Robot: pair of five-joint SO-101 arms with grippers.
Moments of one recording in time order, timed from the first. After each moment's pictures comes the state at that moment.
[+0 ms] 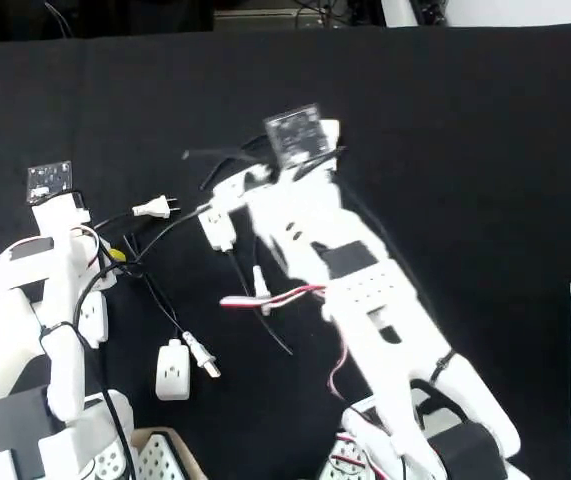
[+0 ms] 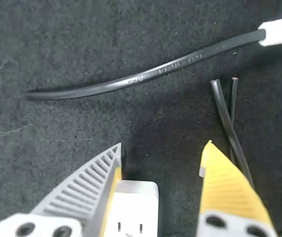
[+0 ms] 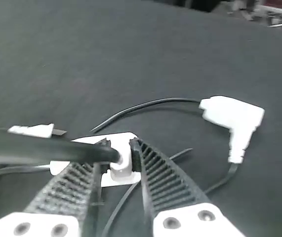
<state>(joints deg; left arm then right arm) -23.5 -16.7 51.6 43.9 -6.0 -22.0 -27.4 50.9 15.9 -1.2</state>
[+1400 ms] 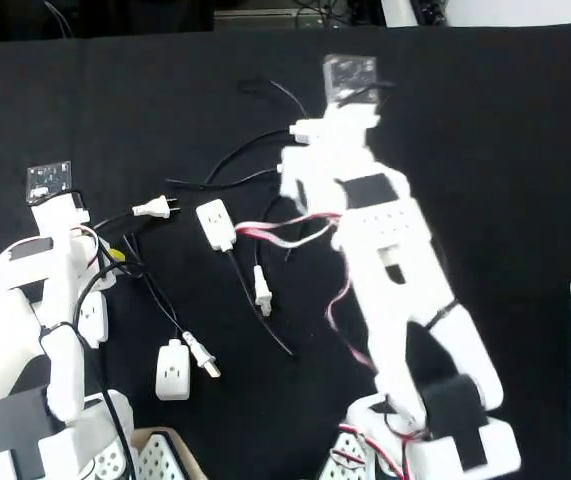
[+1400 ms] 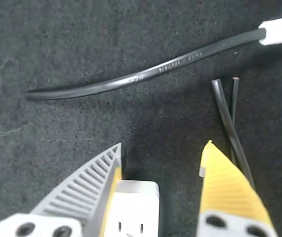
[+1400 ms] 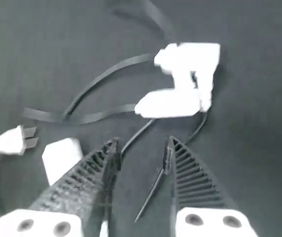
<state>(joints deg) -23.6 -16.7 51.6 43.9 -6.0 -16.7 -13.4 25.5 47.9 -13.1</state>
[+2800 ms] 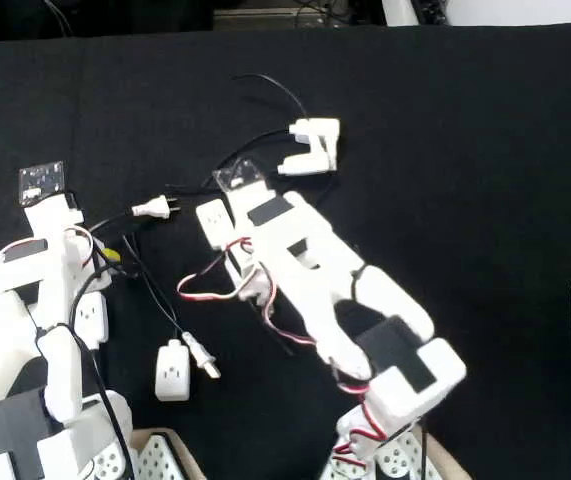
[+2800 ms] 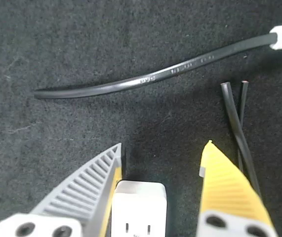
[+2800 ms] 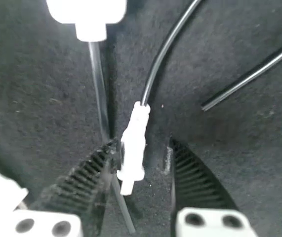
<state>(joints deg) -25.0 -16.7 51.6 43.6 -6.0 -32.4 9.5 24.3 65.7 -8.4</state>
